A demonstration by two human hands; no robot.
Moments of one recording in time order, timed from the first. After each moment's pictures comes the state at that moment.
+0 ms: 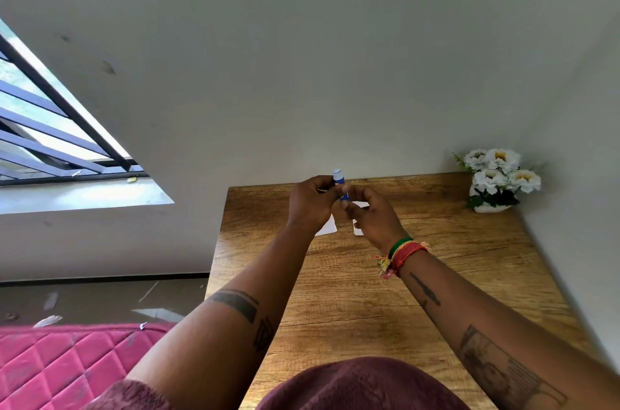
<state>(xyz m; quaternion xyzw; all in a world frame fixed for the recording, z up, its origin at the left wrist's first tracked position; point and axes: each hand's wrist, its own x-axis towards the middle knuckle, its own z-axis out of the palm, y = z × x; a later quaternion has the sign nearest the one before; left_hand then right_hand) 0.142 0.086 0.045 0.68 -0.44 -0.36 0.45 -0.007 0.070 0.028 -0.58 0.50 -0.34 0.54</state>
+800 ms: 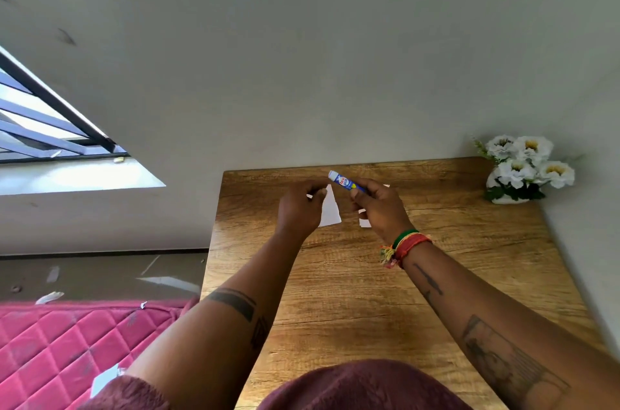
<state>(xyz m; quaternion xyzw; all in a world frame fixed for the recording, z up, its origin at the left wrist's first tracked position) 0.176 0.080 -0.006 0.75 -0.48 -0.29 0.34 0.002 0.039 -0.006 -0.53 0.53 -0.33 0.58</state>
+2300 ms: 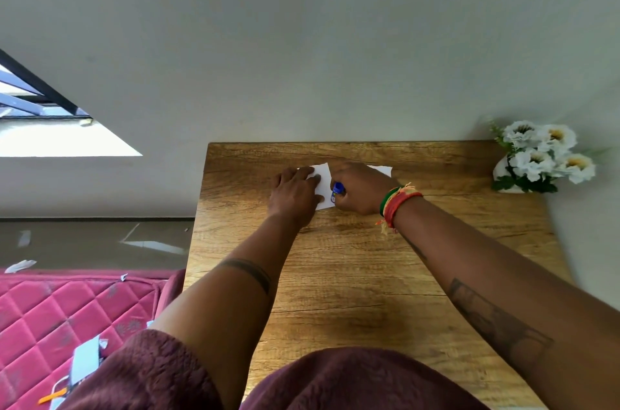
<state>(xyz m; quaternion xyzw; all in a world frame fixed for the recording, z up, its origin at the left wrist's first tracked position) 0.196 0.065 -0.061 0.73 -0.67 -0.16 -0.02 0.035 -0.009 -0.017 -0.89 0.38 0.08 0.25</state>
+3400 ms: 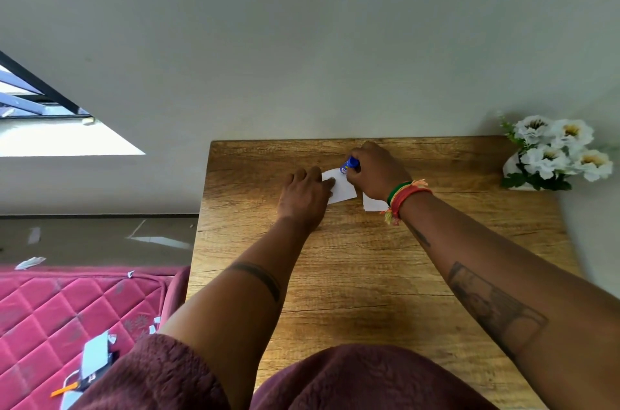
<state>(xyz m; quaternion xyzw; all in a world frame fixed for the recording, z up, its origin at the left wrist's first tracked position) 0.182 0.064 -0.066 0.70 -0.71 -0.08 -0.03 0.027 -0.029 -0.027 -0.83 0.51 -0.03 0.24</state>
